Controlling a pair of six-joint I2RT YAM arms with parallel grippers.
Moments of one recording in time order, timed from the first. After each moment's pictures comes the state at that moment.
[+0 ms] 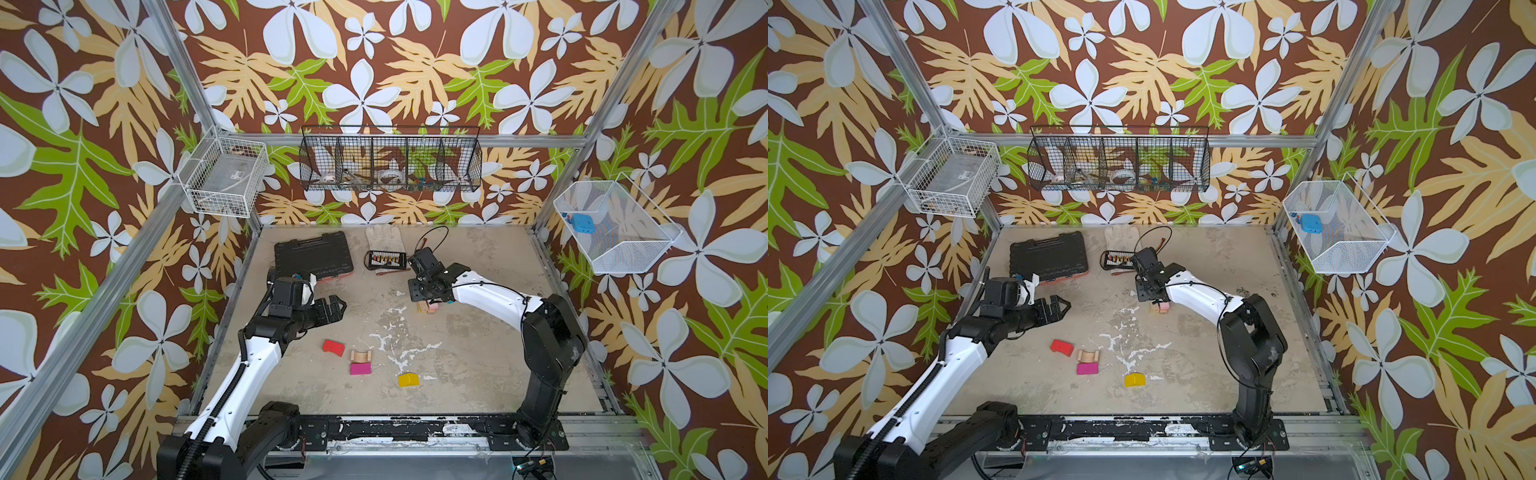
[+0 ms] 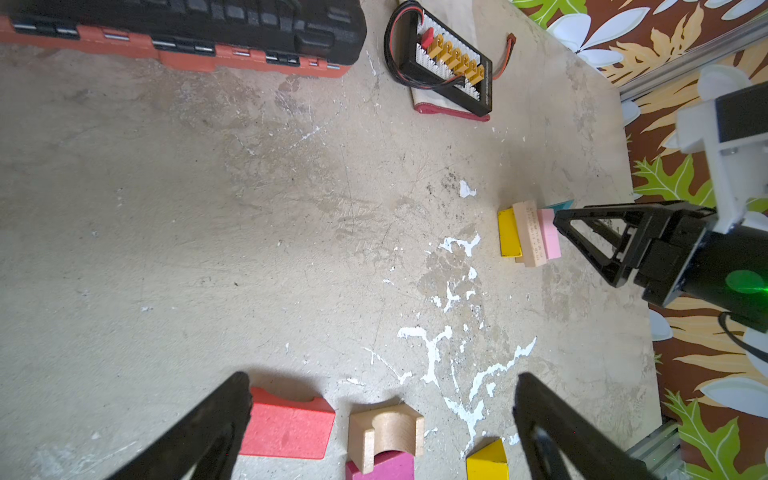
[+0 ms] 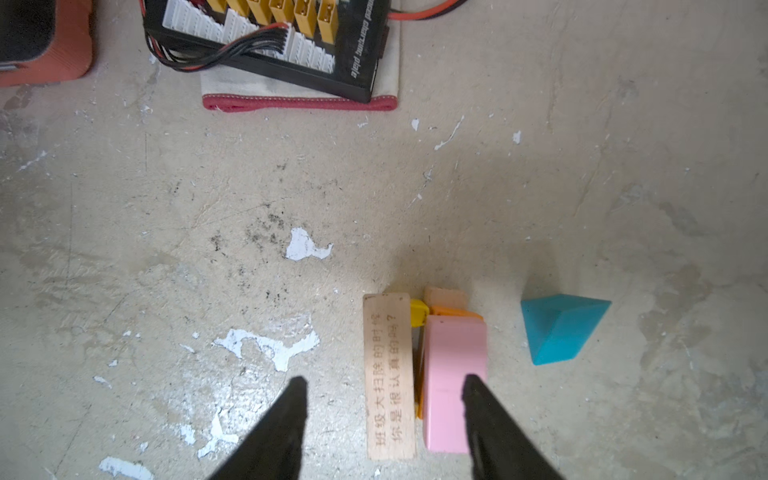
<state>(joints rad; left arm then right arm) -0.13 1.01 0.76 -0.56 0.32 -0.45 0.63 1.86 1.41 -0.62 0.23 0.39</state>
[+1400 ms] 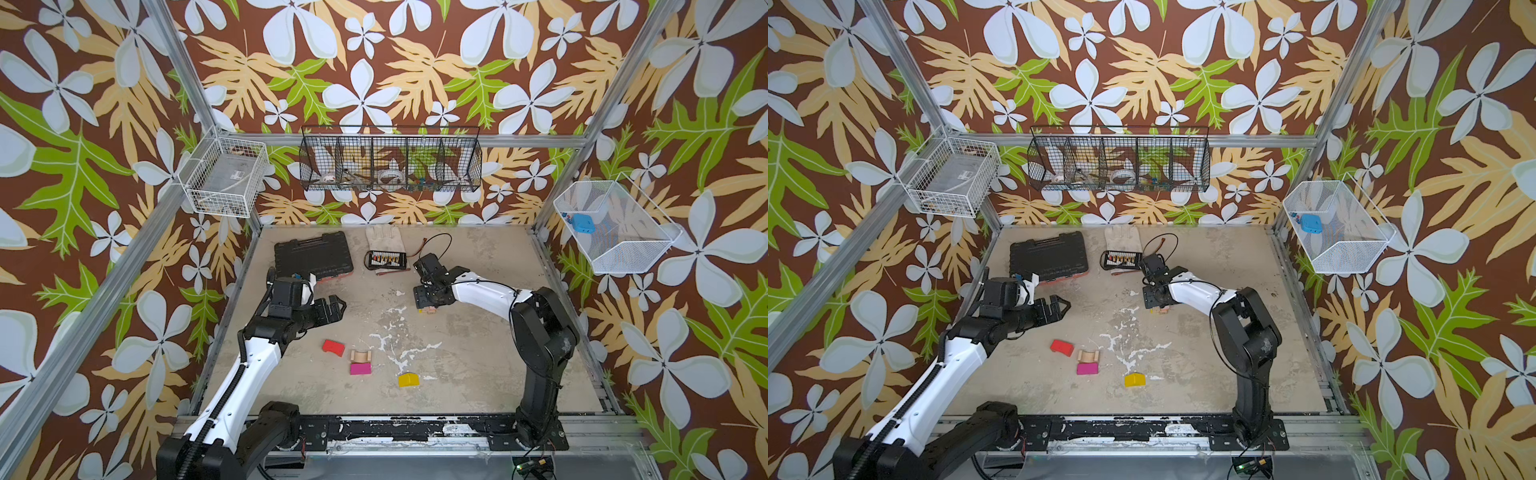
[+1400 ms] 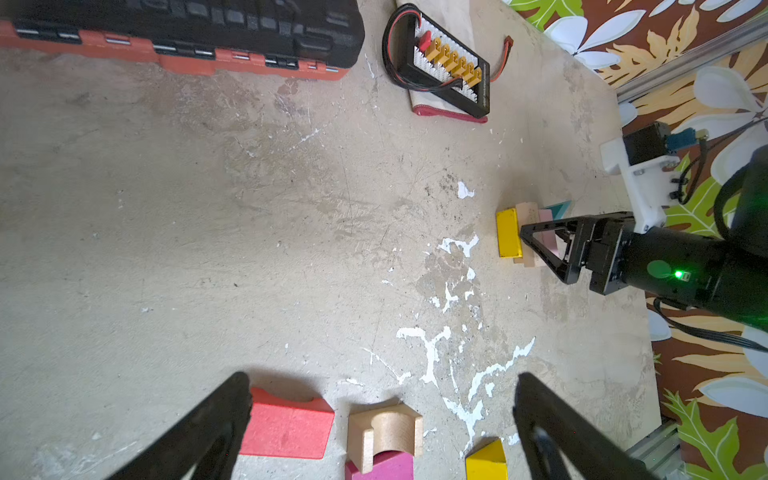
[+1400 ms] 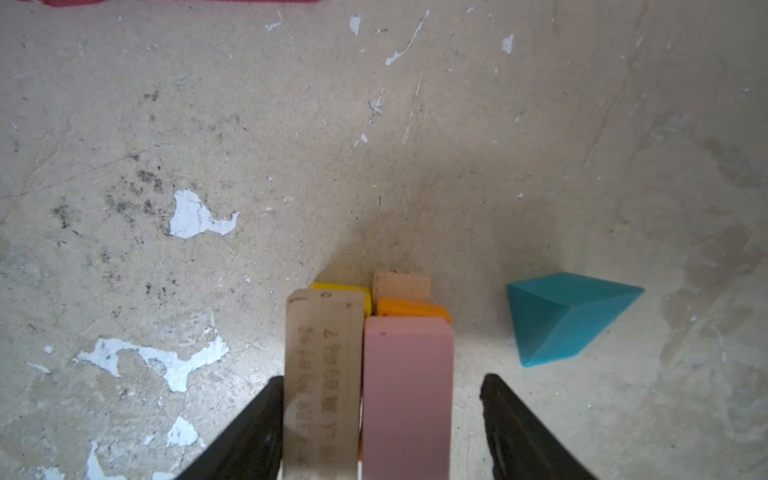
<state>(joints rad) -0.13 1.01 0.76 -0.56 0.32 -0.45 0.58 1.92 1.35 -0.61 0.20 0.38</state>
